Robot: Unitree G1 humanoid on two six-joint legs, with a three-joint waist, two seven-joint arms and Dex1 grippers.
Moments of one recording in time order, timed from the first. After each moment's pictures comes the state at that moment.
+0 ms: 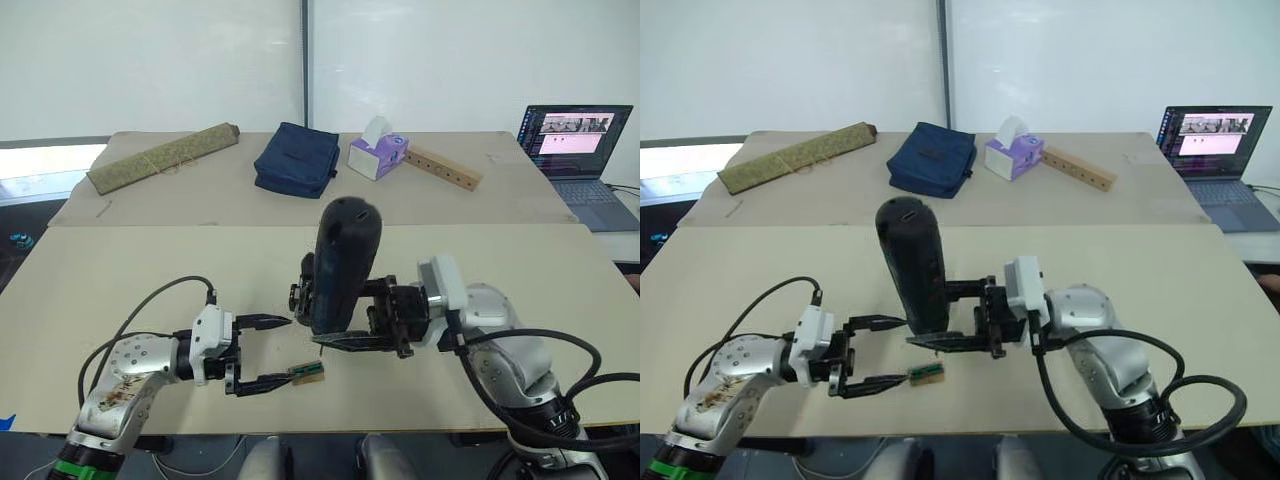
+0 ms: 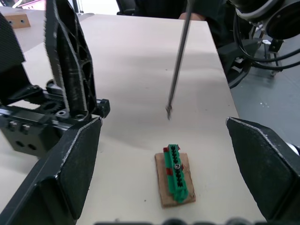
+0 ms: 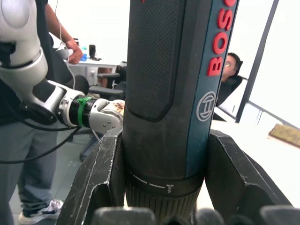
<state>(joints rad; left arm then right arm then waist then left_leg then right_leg) 0.01 0.69 -0.01 -0.24 -0.53 0.07 -1.23 -0.38 -0.46 0.16 -0.45 0.65 0.27 1.12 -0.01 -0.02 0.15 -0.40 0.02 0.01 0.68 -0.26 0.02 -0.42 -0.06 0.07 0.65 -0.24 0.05</state>
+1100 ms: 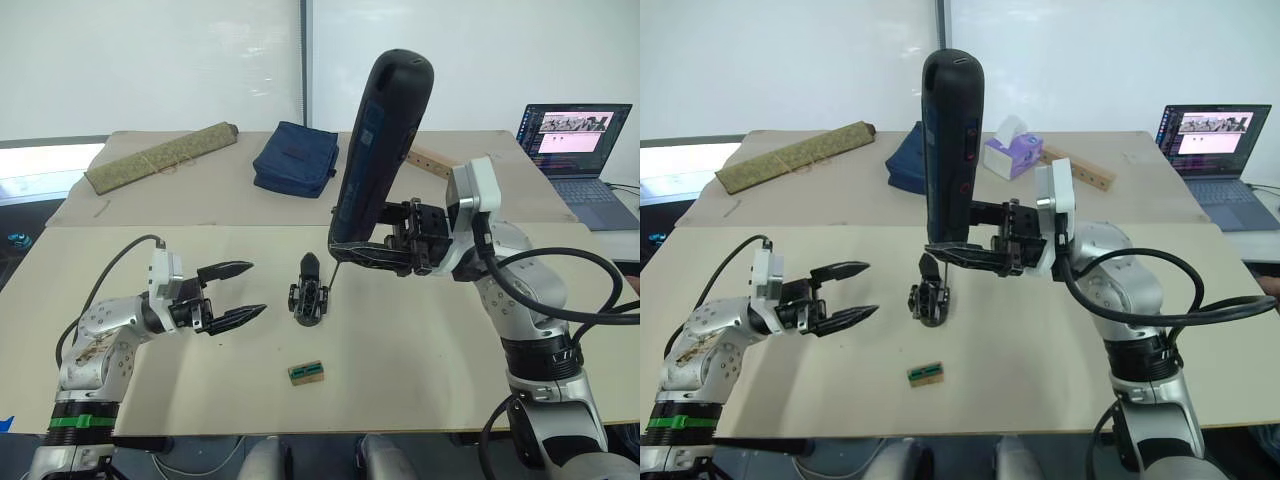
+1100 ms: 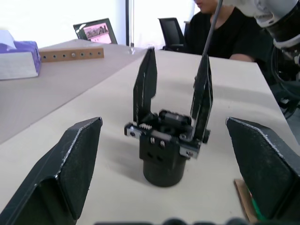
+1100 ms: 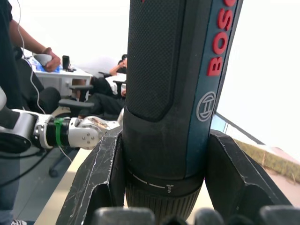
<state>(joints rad) -0.24 0.63 0.15 0.03 -0.63 0.16 -1.27 -0.67 -0.45 0.04 -0.17 0.72 0.31 1.13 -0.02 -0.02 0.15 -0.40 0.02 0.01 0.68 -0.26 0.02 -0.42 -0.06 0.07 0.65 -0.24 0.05</state>
